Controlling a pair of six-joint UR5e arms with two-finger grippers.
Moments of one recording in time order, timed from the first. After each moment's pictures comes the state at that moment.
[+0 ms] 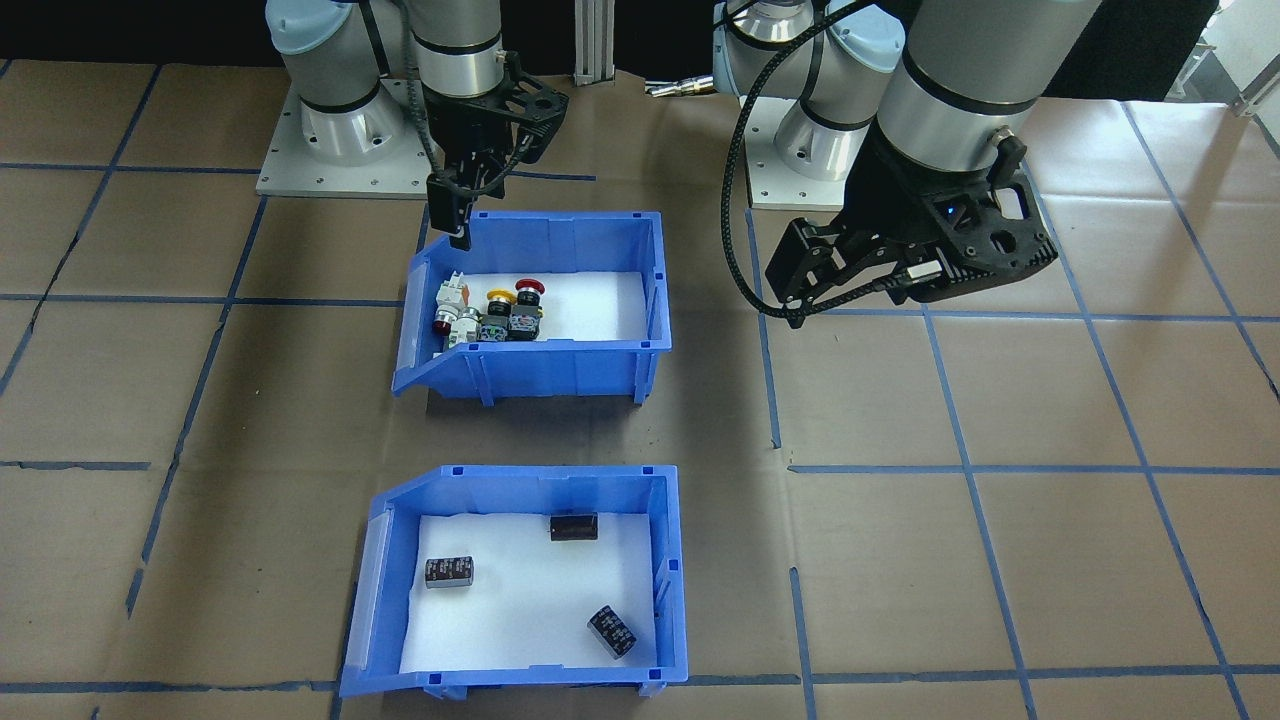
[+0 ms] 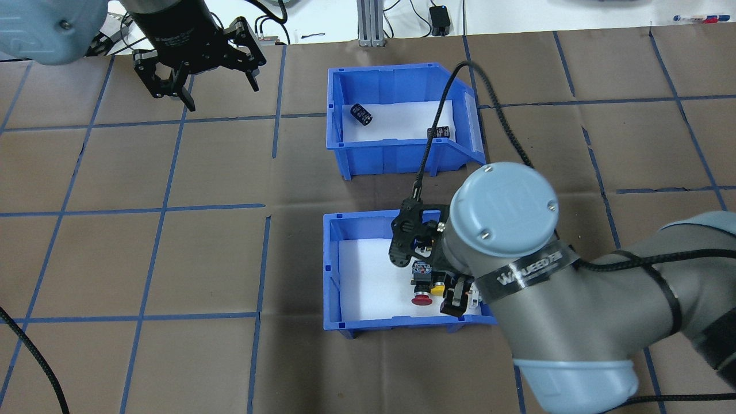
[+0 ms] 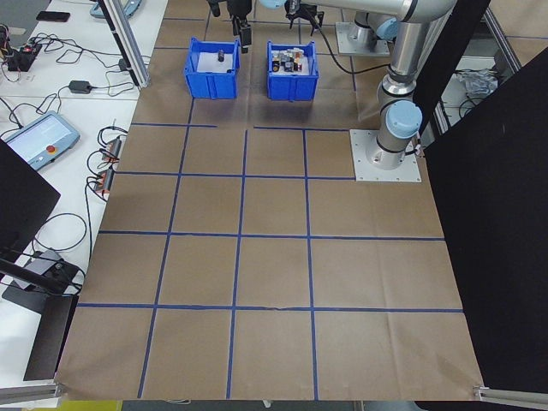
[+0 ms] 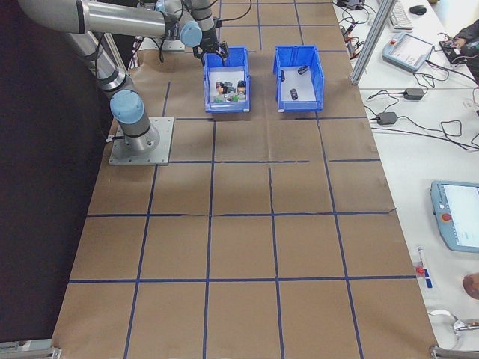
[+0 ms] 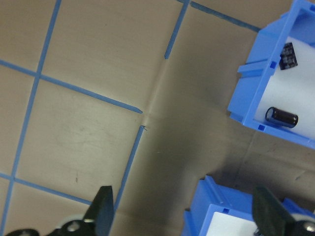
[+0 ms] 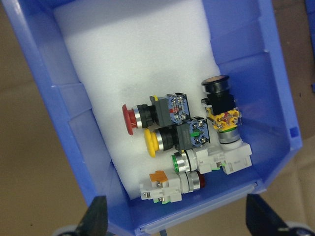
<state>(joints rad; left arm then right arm) -1.62 -1.71 -1.36 -1.60 1.55 -0.24 1.89 -1.79 2.11 -2.02 -1.62 -0.88</state>
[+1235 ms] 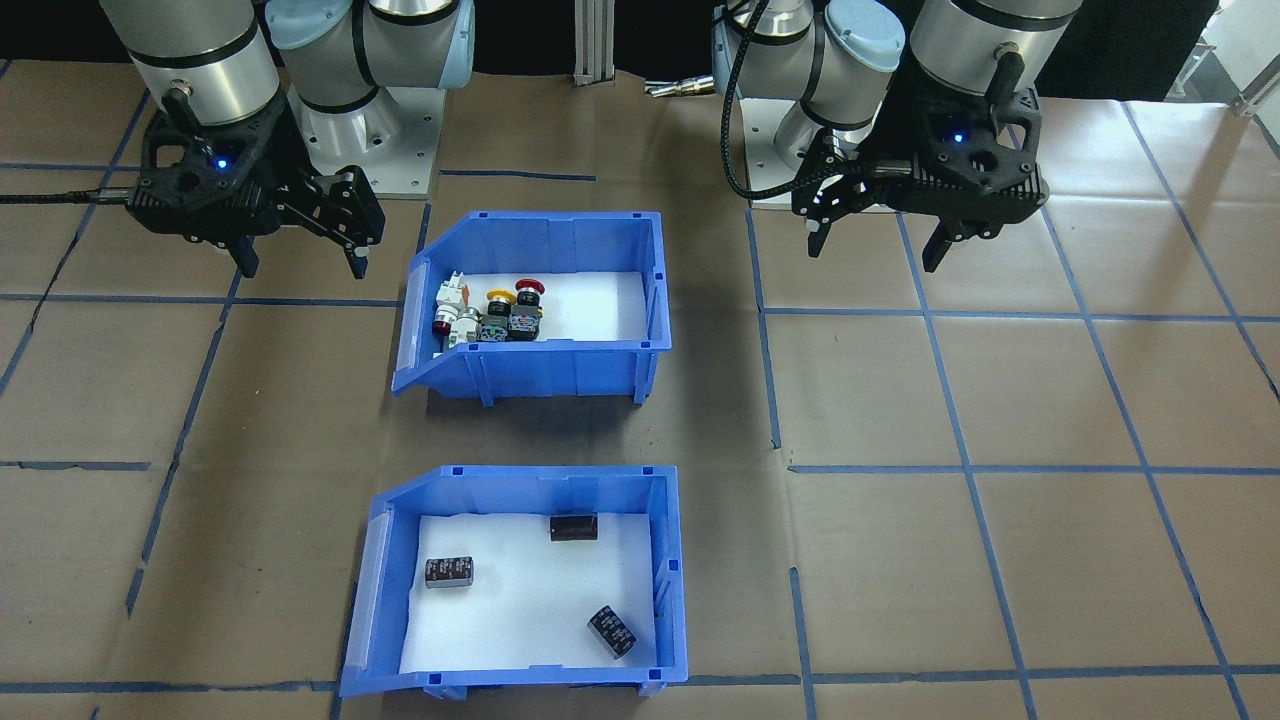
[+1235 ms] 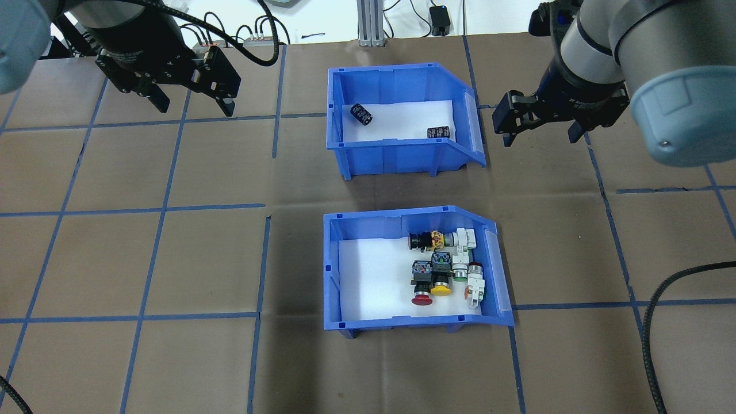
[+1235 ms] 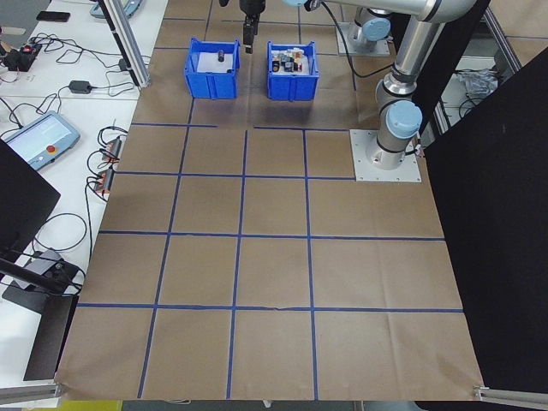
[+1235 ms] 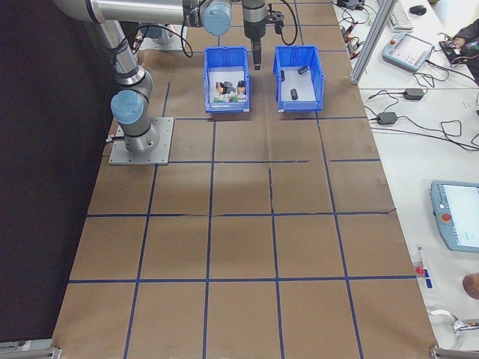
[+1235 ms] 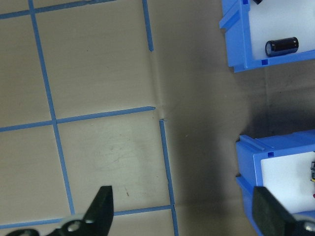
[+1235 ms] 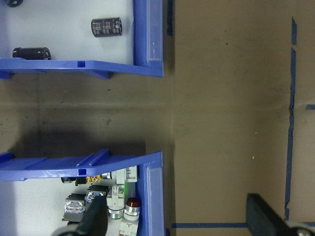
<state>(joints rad) -1.59 -1.61 -1.43 -1.61 1.57 0.11 1.58 -1.62 1.70 -1.73 -1.58 0.01</state>
